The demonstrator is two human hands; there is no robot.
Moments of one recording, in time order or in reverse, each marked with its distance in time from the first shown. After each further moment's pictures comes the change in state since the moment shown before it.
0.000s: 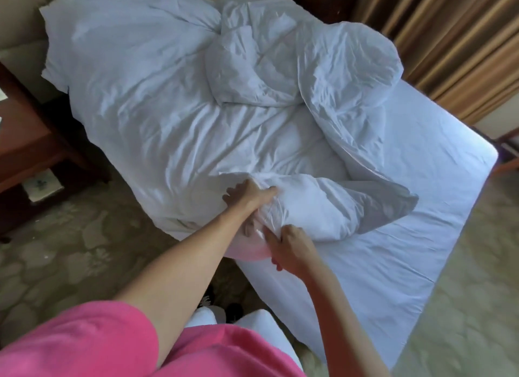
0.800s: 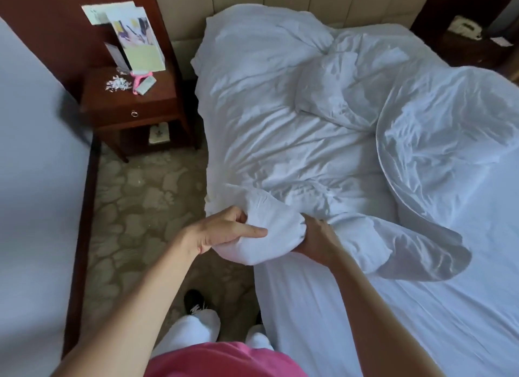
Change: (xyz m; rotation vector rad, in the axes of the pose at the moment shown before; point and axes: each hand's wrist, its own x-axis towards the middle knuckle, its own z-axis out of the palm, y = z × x) left_hand -0.209 -0.018 0.050 -0.575 -0.102 0.077; right_hand 0.048 0.130 -0.063 -0.325 -0.104 -0.642
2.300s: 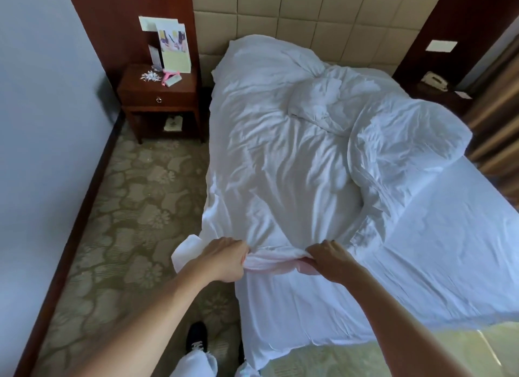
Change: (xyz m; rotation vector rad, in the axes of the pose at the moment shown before) left_hand -0.169 -0.120 0.304 0.928 0.310 0.026; right_hand -0.315 0.108 -0.019 -0.623 -0.144 -0.408
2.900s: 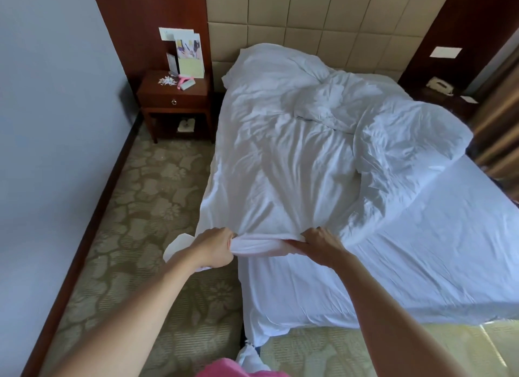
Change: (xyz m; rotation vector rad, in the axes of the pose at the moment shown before) left_hand -0.065 0.007 0.048 -0.234 0.081 -0.143; right_hand -0.061 -0.034 -0.002 0.292 -0.021 0.209
